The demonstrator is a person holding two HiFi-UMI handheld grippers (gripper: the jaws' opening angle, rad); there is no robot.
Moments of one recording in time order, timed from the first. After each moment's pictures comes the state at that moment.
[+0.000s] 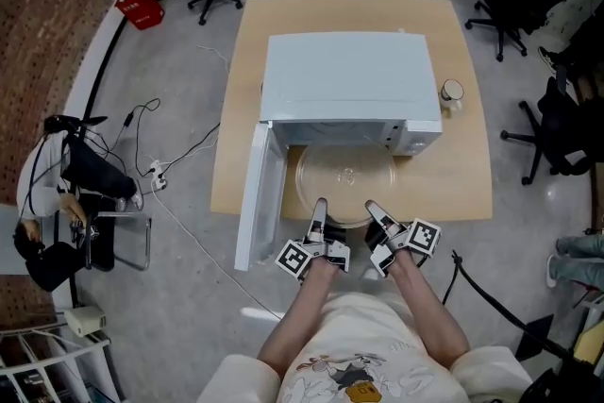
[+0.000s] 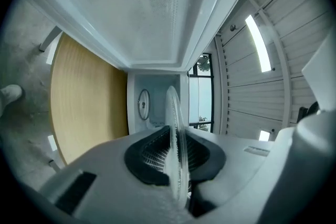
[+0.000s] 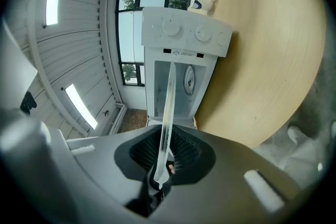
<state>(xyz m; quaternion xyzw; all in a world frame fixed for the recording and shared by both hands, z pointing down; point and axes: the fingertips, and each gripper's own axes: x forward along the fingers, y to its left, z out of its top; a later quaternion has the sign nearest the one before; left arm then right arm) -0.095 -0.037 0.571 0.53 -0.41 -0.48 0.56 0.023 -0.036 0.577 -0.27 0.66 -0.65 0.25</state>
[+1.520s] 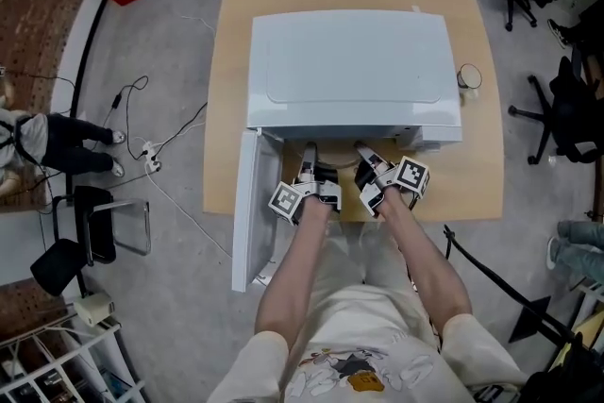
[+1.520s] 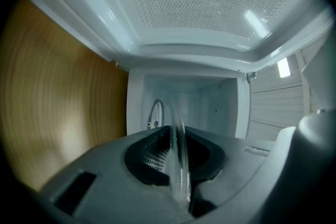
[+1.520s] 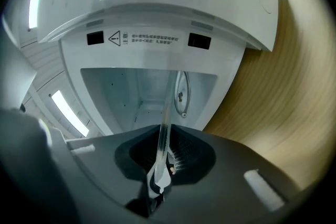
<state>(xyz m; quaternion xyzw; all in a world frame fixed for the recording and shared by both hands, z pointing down) -0.130 -0.210 0.653 0.50 -0.44 -0.49 0.57 -0.005 -0.213 0.662 -0.30 0.65 -0.66 0.23</state>
